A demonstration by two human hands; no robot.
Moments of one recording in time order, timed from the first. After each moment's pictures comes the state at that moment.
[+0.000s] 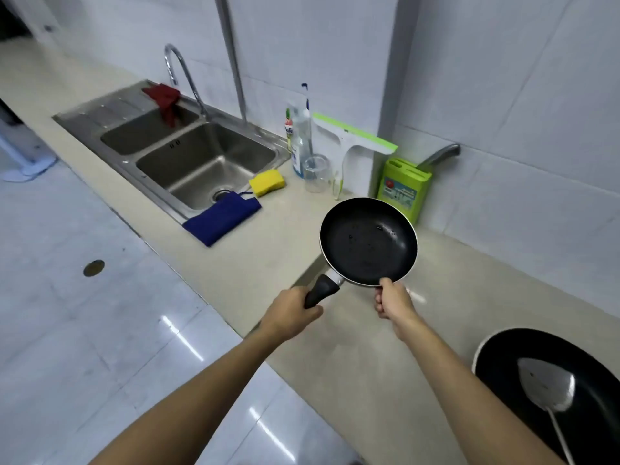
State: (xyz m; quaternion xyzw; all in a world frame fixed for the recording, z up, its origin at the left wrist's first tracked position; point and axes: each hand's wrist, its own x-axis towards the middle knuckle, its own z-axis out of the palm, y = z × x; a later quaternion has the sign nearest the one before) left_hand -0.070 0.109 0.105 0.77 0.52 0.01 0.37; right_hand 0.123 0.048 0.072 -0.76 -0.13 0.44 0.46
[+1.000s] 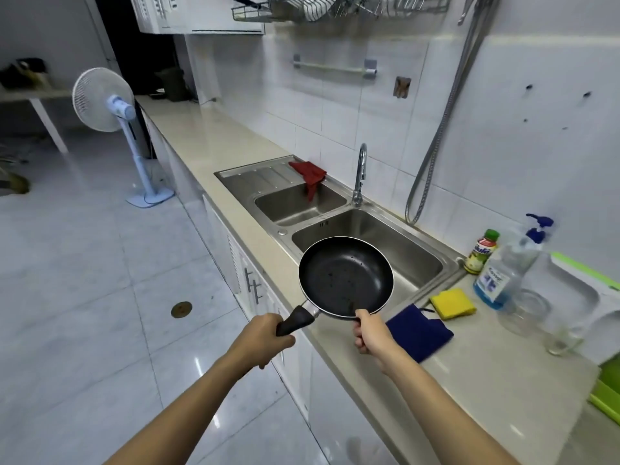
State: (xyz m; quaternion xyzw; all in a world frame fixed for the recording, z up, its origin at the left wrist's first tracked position) left_hand -0.472 0.431 0.160 0.70 0.61 0.10 0.35; right_hand -0.254 0.411 0.145 -0.71 -0.30 0.51 0.37
